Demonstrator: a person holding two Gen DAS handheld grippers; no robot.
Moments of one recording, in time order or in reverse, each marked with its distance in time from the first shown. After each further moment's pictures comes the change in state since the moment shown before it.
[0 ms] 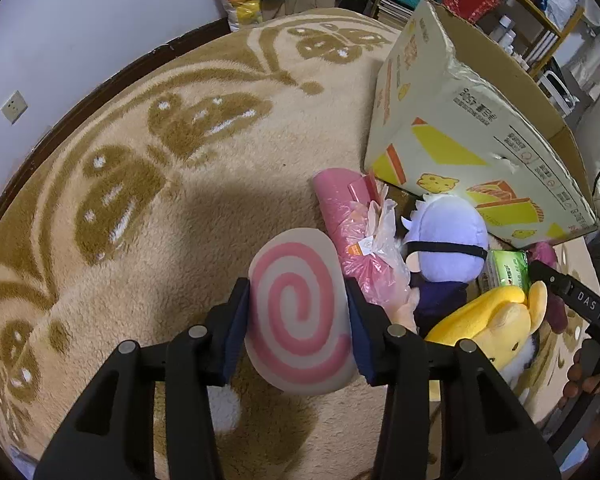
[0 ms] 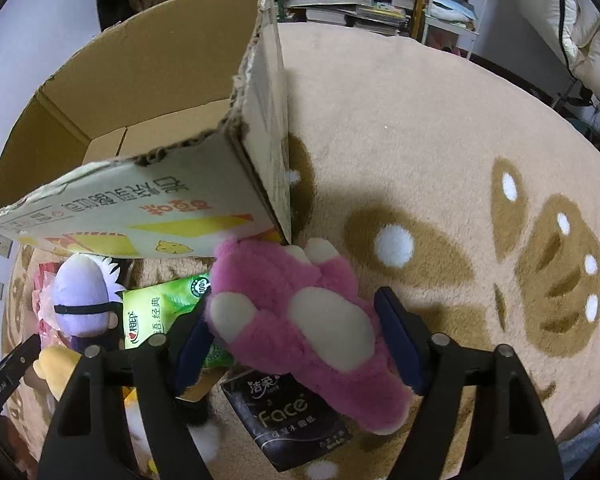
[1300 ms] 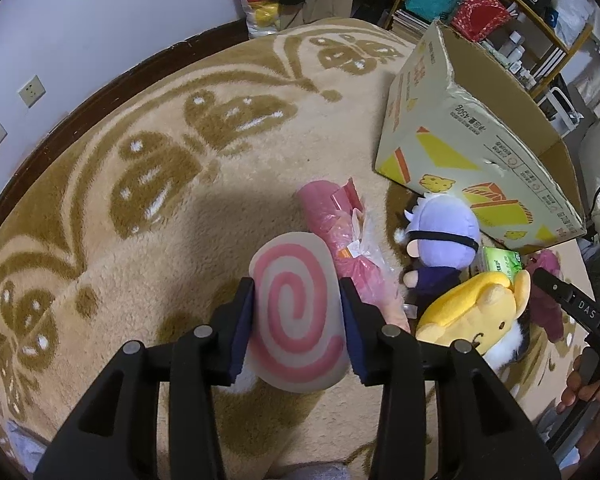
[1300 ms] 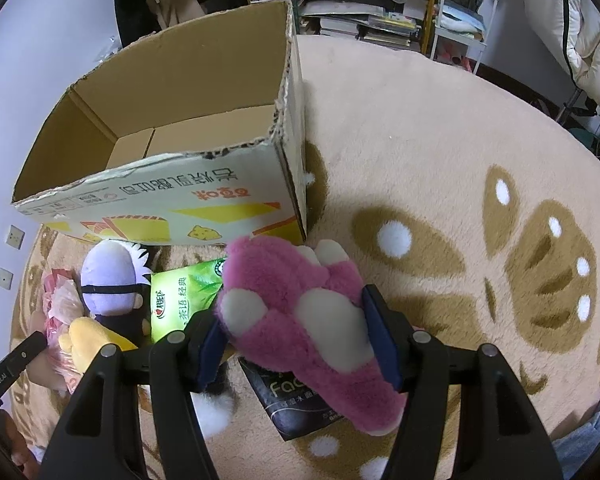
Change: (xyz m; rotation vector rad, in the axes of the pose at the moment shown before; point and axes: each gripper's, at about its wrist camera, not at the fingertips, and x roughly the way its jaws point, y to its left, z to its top) left arm -0.030 0.013 -0.015 -0.049 -0.015 0.013; right arm -0.032 0.005 -0.016 -0.031 -0.025 0.018
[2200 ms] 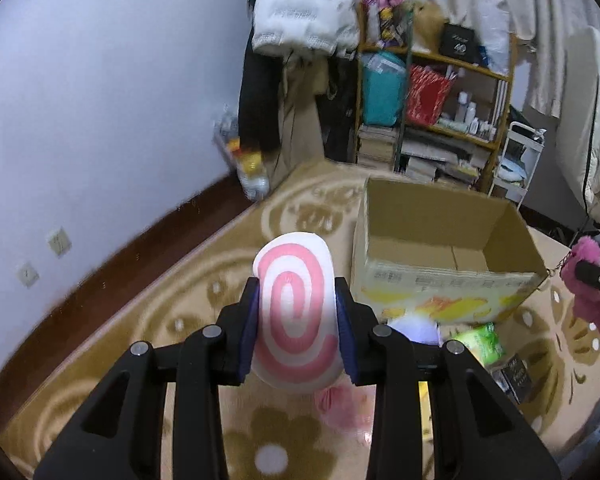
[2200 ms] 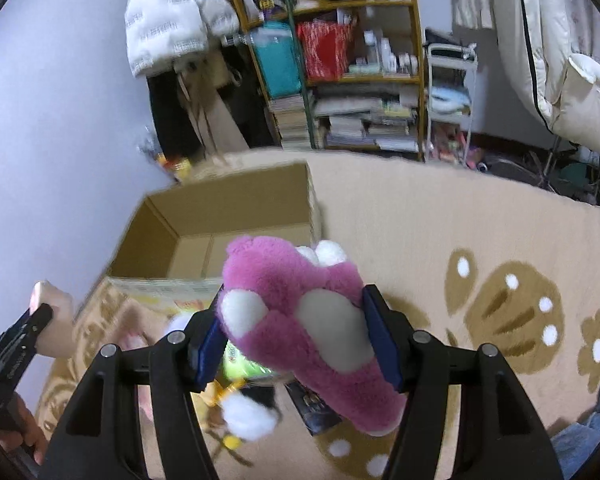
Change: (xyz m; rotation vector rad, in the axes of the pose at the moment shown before) left arm -0.105 -0.048 0.023 0.246 -0.525 0.085; right arm -0.115 0.005 -0.007 0.042 -0.371 0.092
